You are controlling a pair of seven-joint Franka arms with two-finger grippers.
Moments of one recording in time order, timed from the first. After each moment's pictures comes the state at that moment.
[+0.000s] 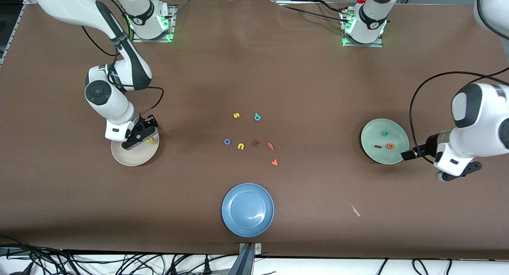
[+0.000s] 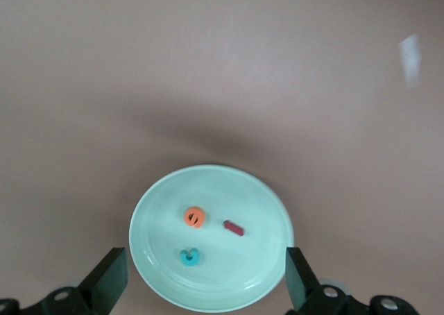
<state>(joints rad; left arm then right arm) 0.40 0.50 -0.43 -1.54 0.19 1.91 -0.40 -0.02 0.39 0.20 -2.15 -0.18 2.57 -0.26</state>
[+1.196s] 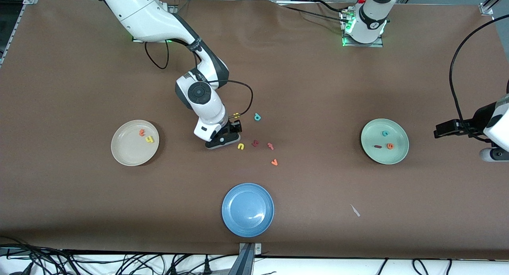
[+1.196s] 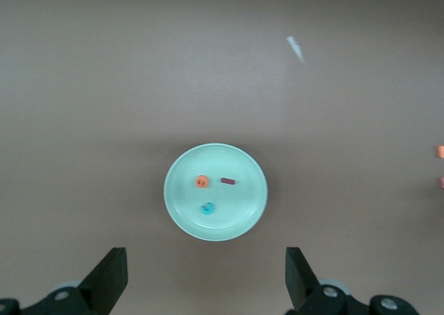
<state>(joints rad) 0.40 0.42 -0.51 -1.20 0.17 1.51 -0.11 0.45 0.71 0.18 -1.73 -0.14 2.57 0.40</state>
